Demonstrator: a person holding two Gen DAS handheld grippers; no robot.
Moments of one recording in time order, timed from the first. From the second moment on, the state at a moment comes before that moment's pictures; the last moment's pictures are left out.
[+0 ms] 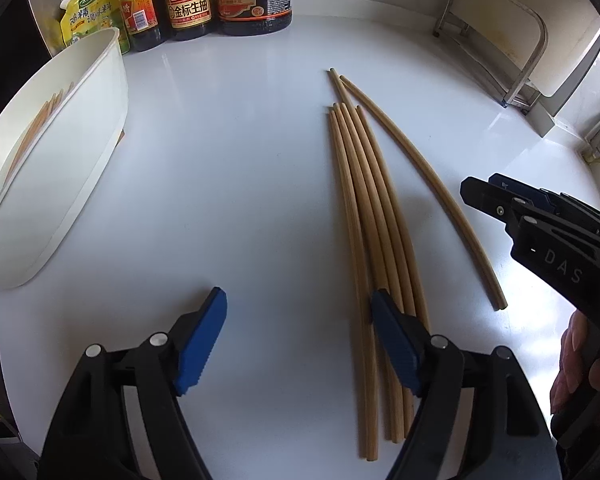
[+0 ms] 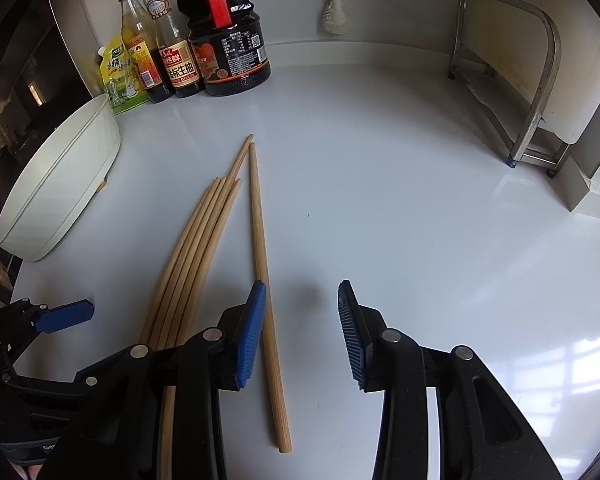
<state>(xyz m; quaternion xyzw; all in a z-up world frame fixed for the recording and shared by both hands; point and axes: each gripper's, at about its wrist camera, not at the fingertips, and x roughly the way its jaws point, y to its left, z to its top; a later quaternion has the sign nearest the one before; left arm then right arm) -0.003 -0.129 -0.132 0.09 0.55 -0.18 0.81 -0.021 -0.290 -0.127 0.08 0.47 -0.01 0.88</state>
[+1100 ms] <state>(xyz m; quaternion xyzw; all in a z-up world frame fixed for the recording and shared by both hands) 0.019 -0.125 -0.131 0.09 0.54 -0.15 0.83 -0.005 -0.252 -0.139 0.00 0.49 0.01 0.87</state>
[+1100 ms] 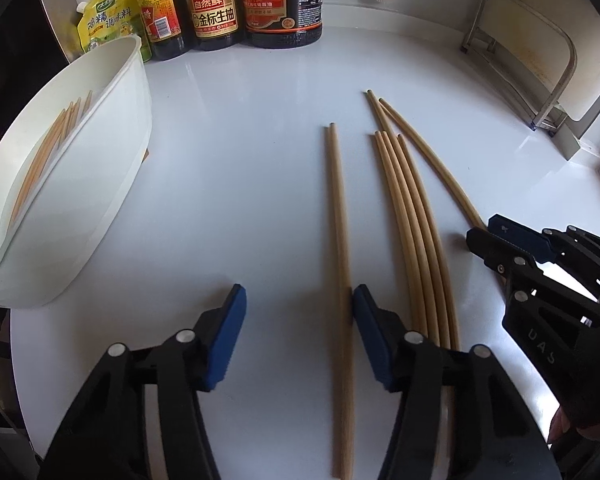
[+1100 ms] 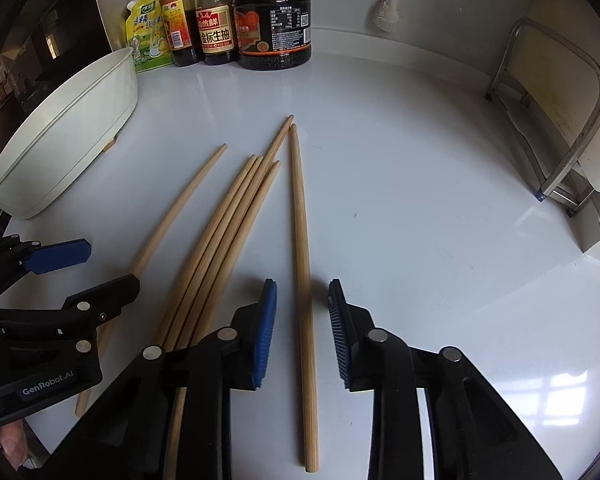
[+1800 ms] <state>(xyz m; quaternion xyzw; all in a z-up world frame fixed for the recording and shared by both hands) 0.023 -0.116 -0.088 0.06 0.52 -0.20 0.83 -0.027 -0.262 -0.093 0.12 0.46 0.01 0.88</state>
